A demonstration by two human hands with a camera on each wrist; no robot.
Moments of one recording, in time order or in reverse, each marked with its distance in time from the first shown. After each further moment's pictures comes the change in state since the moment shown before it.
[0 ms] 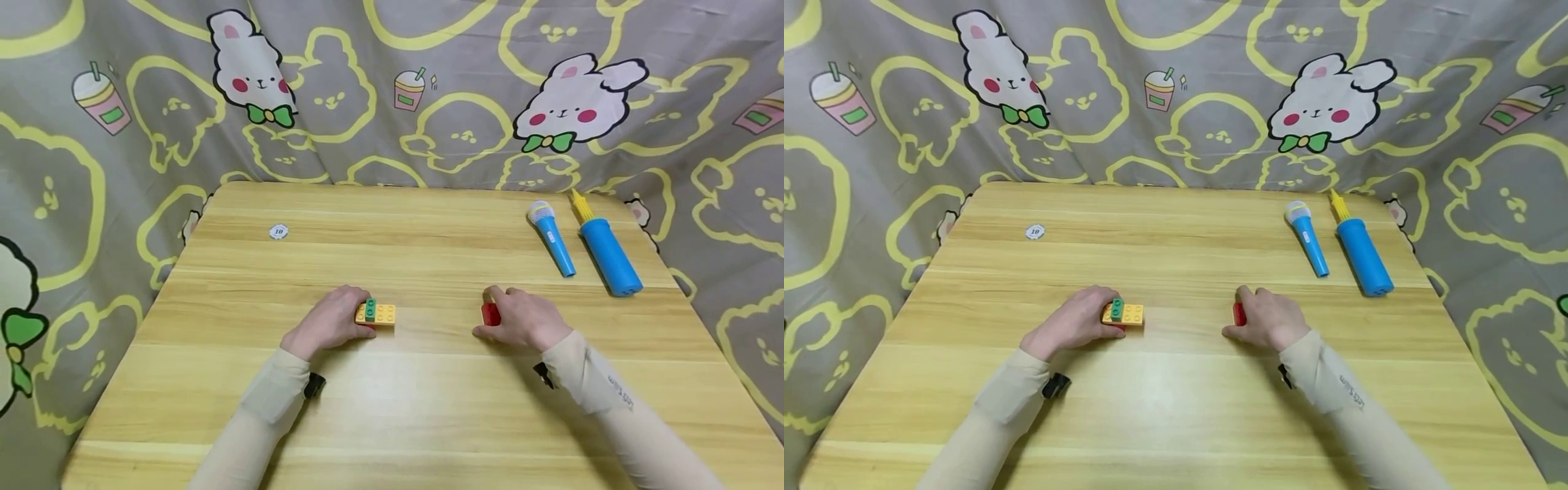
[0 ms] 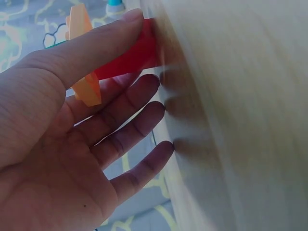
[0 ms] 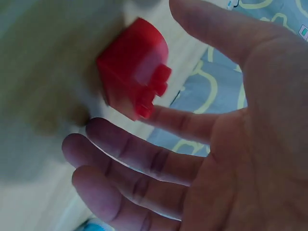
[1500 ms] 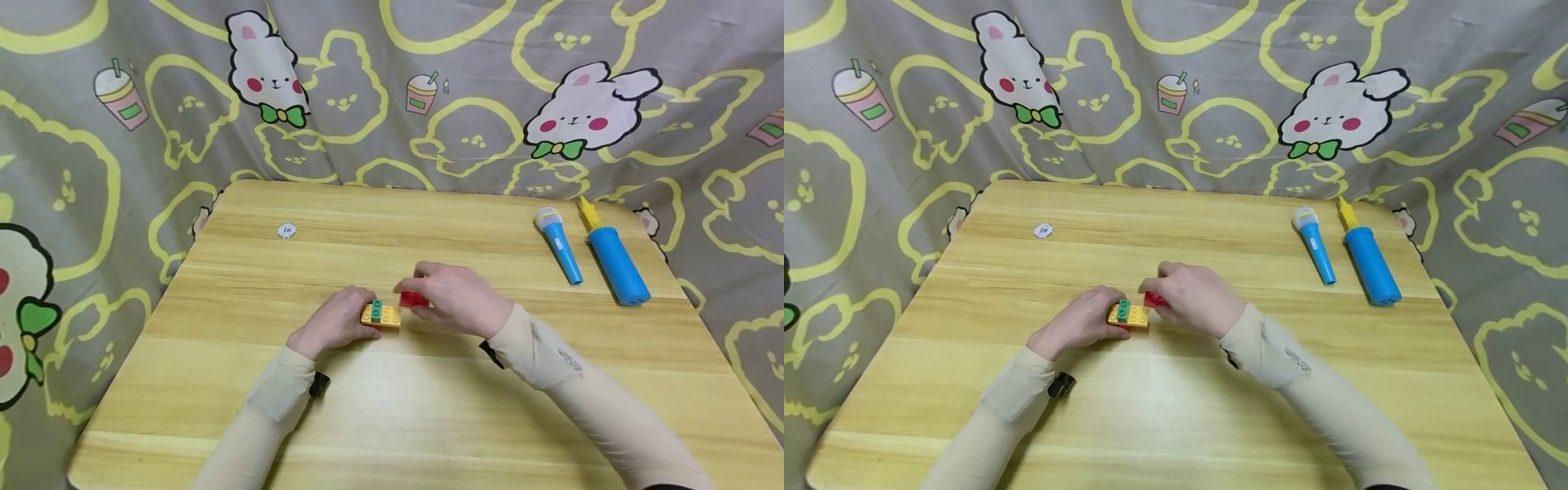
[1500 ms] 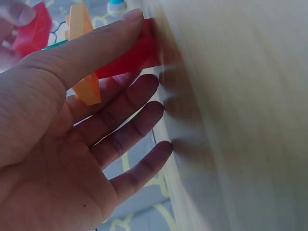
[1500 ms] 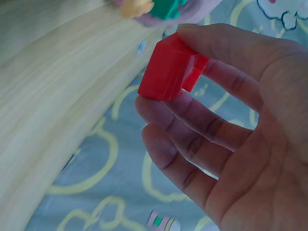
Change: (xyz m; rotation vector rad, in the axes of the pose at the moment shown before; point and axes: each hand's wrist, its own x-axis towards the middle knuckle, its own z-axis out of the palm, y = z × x) left_hand -0.002 -0.002 -0.002 0.003 0.012 0.025; right_hand 0.031 -0.108 -0.047 -0.062 0.336 -0.697
